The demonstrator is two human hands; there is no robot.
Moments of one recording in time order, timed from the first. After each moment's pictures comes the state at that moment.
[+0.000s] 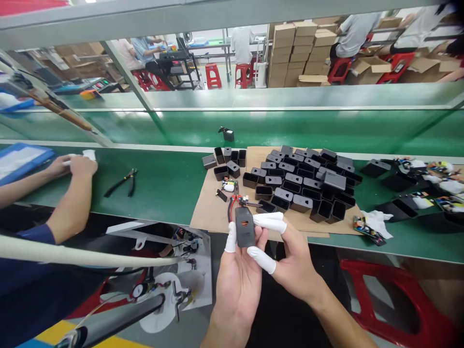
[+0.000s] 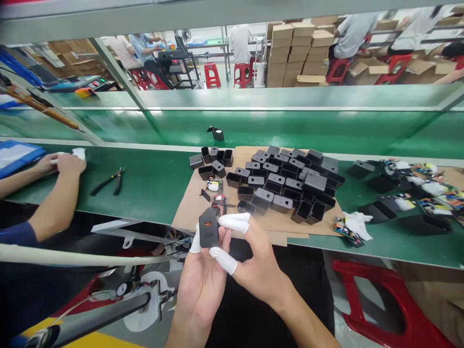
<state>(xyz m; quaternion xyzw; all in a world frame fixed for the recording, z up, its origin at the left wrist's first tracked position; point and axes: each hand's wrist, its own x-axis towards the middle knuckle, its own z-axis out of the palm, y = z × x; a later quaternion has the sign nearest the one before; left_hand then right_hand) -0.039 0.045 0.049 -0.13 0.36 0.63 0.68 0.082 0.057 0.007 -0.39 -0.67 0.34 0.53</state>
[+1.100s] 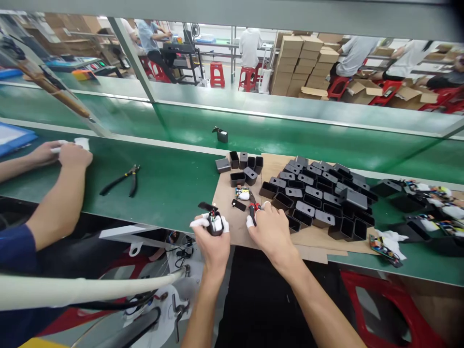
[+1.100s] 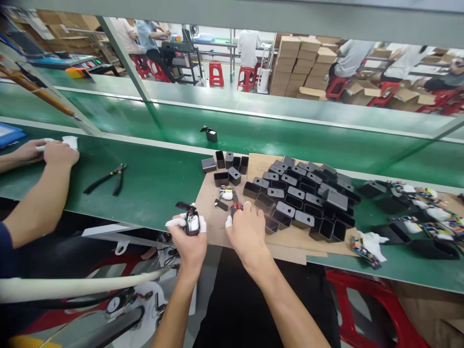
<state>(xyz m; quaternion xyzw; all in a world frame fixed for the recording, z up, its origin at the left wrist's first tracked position) -0.171 0.124 -0.098 0.47 0.66 0.58 0.07 -0.024 0.148 -0.017 -0.66 -0.75 0.05 0.01</state>
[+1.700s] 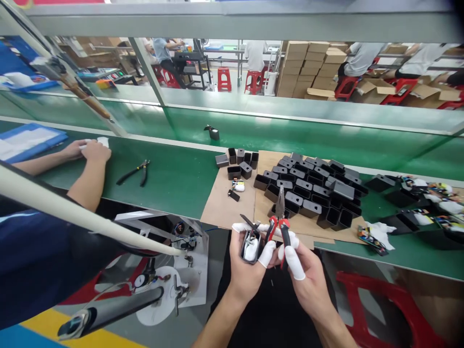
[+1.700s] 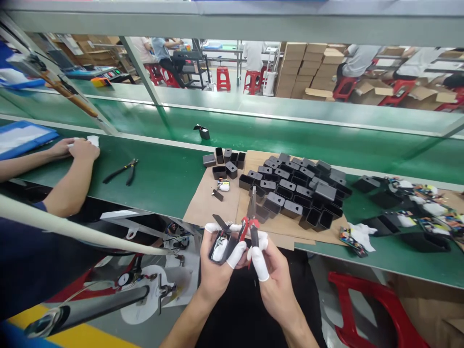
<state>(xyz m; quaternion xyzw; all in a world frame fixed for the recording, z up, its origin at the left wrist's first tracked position) -0.067 0.023 -0.020 0.39 0.45 0.62 0.51 0.070 0.013 -0.013 -0.45 -0.54 0.50 0.51</state>
